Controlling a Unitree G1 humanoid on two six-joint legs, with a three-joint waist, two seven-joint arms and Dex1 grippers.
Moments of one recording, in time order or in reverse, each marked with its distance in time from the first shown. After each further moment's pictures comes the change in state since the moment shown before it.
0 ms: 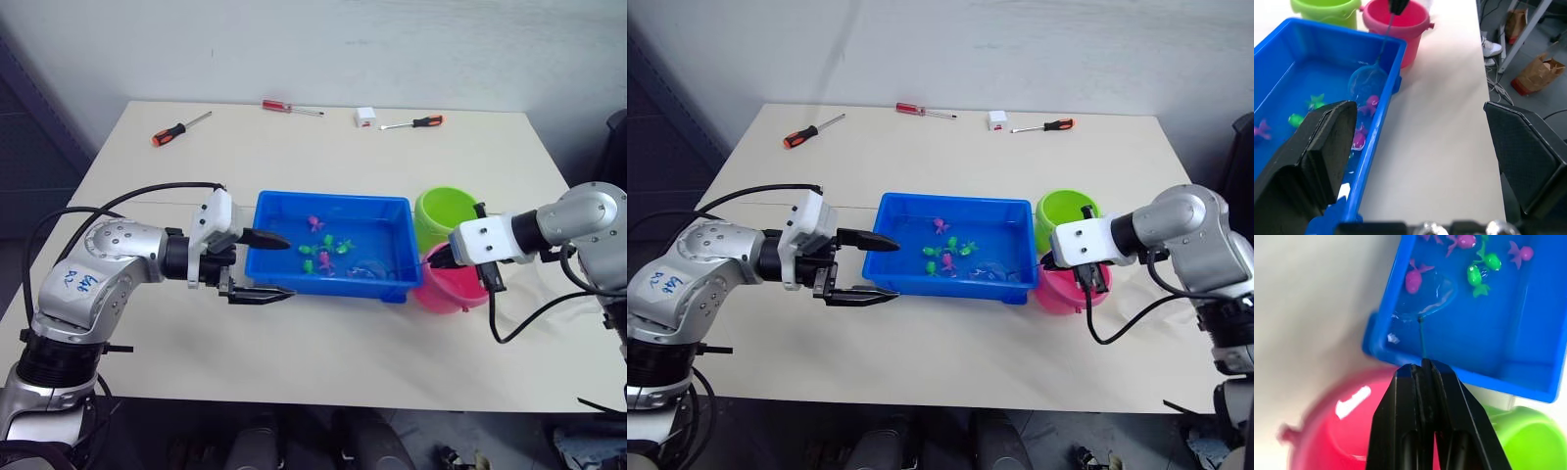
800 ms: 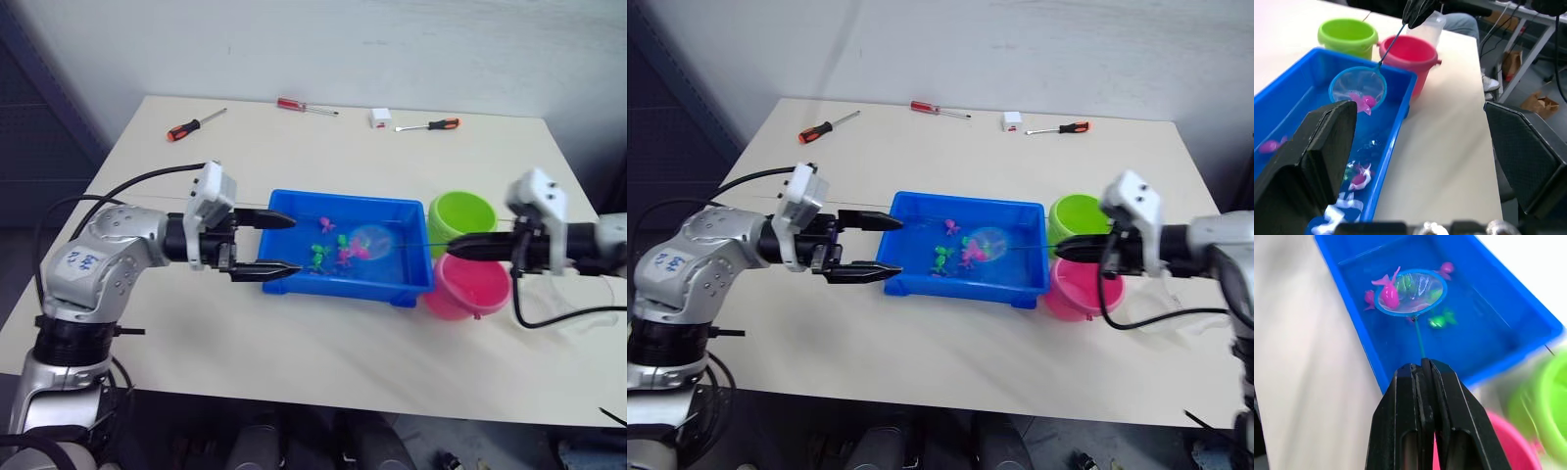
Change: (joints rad) left arm -0.120 -0.105 0.003 0.119 -0.061 0.010 -0.018; right arm 0.252 -0.039 -0.460 -0.313 0.424 0.895 -0.221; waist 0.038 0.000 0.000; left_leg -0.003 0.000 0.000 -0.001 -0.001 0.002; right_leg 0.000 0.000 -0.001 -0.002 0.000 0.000
